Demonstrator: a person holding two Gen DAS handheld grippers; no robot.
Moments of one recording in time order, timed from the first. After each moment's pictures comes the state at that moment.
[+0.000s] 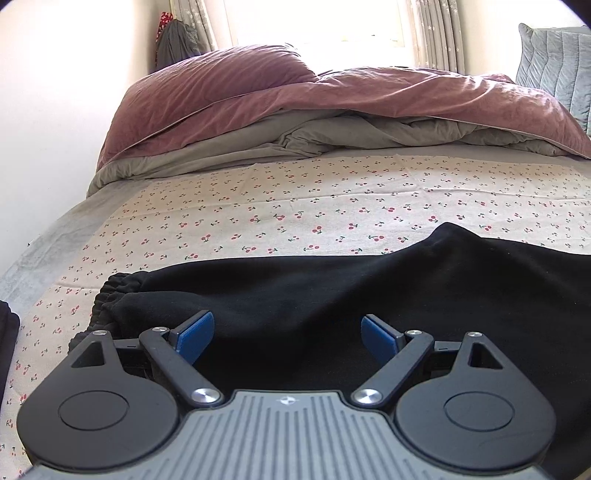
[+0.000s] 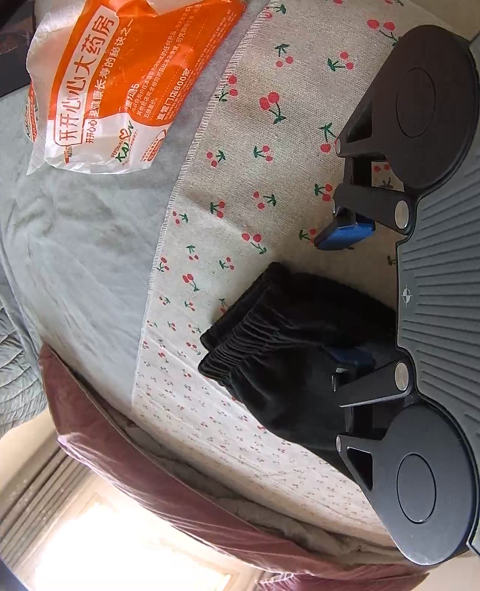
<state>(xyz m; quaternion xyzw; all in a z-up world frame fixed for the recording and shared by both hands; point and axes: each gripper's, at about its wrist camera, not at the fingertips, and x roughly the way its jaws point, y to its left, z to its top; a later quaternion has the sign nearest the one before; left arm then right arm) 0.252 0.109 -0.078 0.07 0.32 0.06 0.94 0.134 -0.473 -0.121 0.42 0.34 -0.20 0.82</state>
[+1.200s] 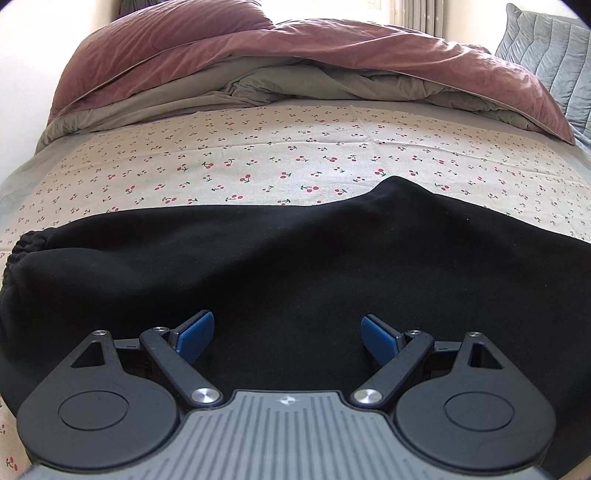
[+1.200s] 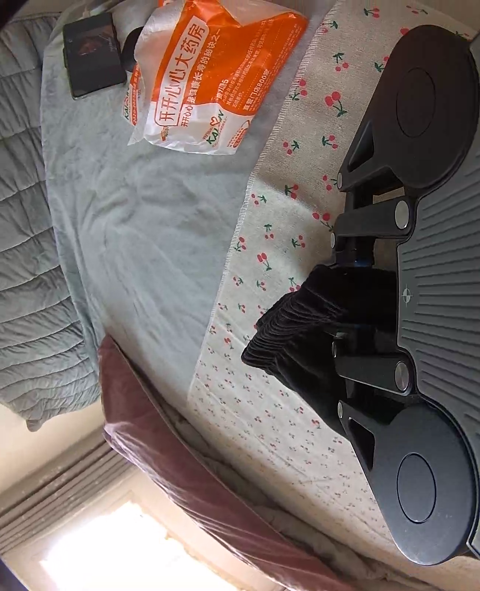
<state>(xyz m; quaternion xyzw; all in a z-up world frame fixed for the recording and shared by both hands) 0.268 0.083 -0.100 0.03 0.40 0.00 0.92 0.145 -0.436 -0.080 0.32 0.27 -0.28 0.86</state>
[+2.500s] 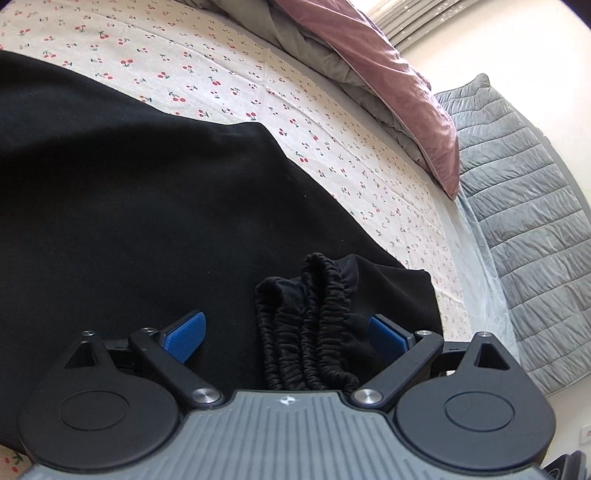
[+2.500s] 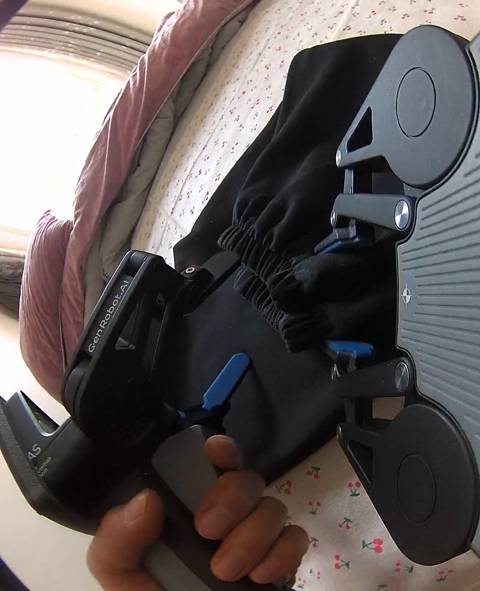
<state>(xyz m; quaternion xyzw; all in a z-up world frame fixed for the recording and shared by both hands) 0.280 0.074 -0.111 -0.29 0.48 -0.21 0.80 0.178 -0.050 -0.114 -0.16 0.32 0.18 0.92</state>
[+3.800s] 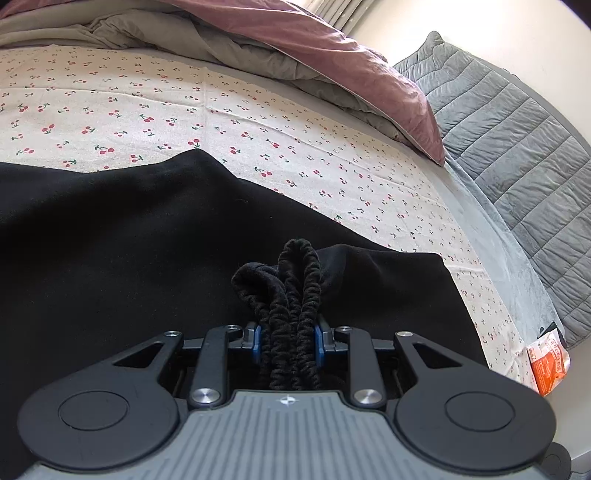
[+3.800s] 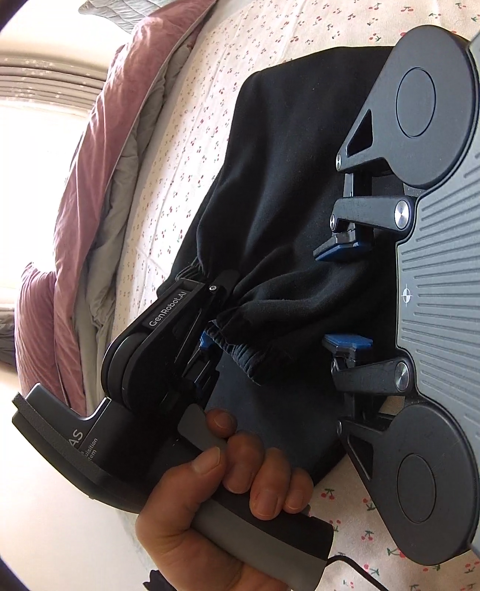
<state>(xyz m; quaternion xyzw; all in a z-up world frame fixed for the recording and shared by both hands) 0.308 0.034 -0.115 -0.14 0.43 -0.24 0.86 0.190 -0.062 -0.118 -0.10 0.35 0.13 0.92</state>
